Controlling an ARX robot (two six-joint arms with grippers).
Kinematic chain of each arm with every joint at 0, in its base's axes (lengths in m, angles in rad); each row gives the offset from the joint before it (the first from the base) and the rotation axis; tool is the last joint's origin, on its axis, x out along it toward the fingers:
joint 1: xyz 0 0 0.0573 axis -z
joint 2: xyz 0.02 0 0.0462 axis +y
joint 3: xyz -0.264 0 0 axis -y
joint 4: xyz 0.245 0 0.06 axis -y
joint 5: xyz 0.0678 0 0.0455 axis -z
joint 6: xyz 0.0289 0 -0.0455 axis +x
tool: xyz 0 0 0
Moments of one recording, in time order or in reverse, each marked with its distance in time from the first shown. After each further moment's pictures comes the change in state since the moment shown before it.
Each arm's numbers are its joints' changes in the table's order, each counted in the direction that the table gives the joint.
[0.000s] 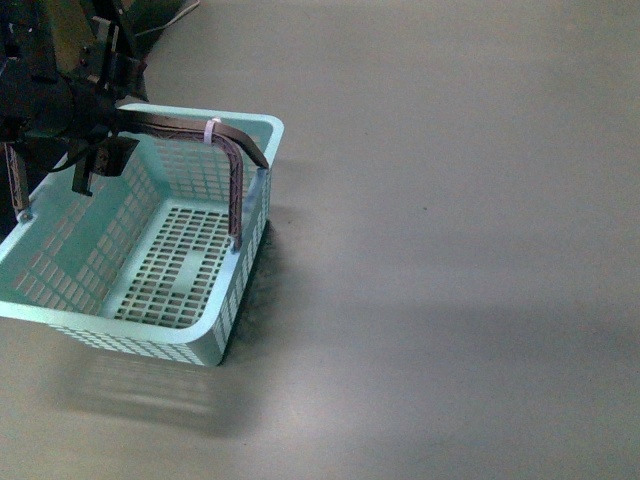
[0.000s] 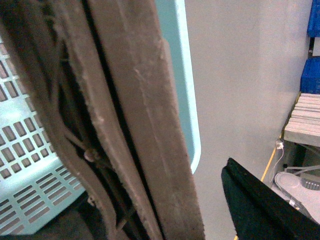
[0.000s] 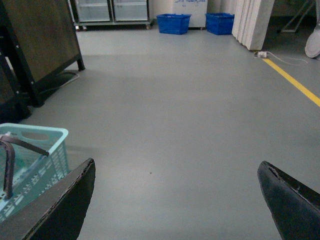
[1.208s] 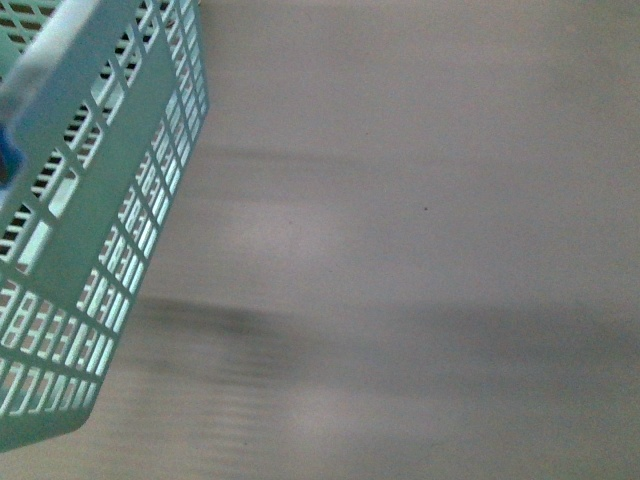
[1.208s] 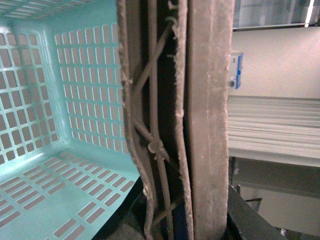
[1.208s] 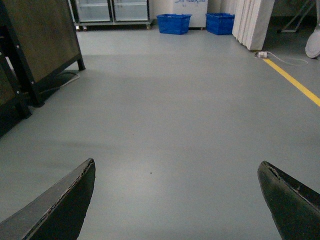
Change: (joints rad) left arm 0.001 -1.373 -0.683 -0.307 -0.066 -0.179; right arm 0.000 0.000 0.000 0.000 0.000 0.000
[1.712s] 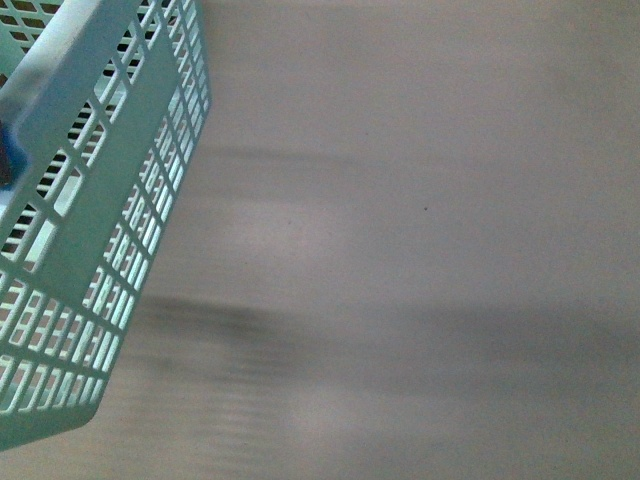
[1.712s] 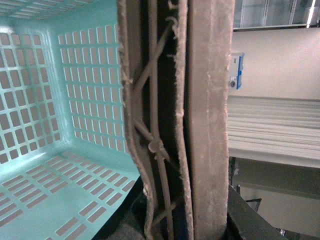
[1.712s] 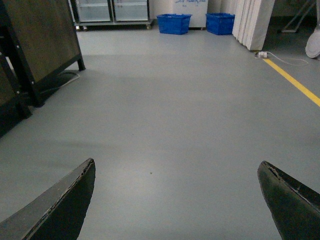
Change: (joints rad) left arm 0.002 -0.003 -0.004 -0.002 0.000 -0.009; right arm 0.000 0.000 0.000 0.000 0.000 0.000
